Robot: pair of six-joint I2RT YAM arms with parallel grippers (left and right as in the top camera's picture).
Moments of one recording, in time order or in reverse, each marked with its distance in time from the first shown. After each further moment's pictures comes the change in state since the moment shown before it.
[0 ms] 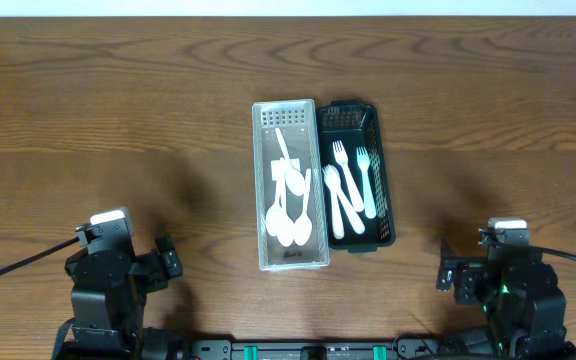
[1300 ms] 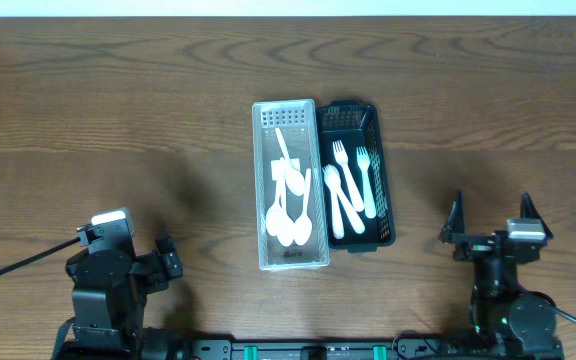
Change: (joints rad) left arm -0.001 0.002 -0.002 -0.008 0.000 0.000; right arm -0.130 -0.320 -0.505 0.960 -0.037 -0.183
